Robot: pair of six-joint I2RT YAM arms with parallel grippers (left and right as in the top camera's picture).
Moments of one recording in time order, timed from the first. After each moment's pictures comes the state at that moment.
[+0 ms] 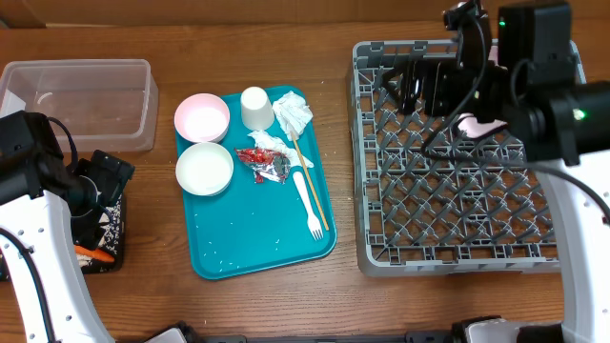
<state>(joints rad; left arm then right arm) 0.45 1.37 1.38 -1.36 0.09 -0.73 0.18 1.51 1.88 -1.15 -0.47 0.17</state>
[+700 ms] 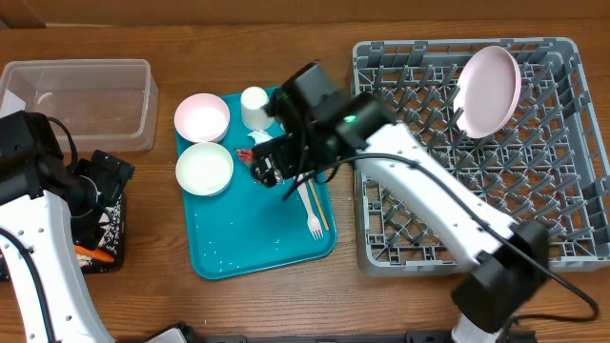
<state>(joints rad) 0.45 1.37 1.38 -1.36 0.09 -0.73 0.70 1.87 1.77 -1.03 -0.37 0.28</state>
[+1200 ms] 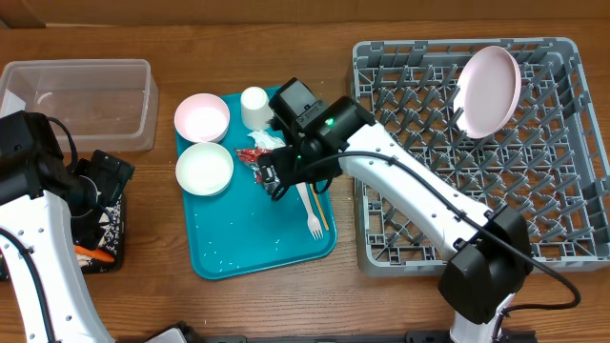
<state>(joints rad) 0.45 1.37 1.38 -1.36 0.09 -0.73 0.72 1.94 1.77 -1.14 -0.24 0.40</state>
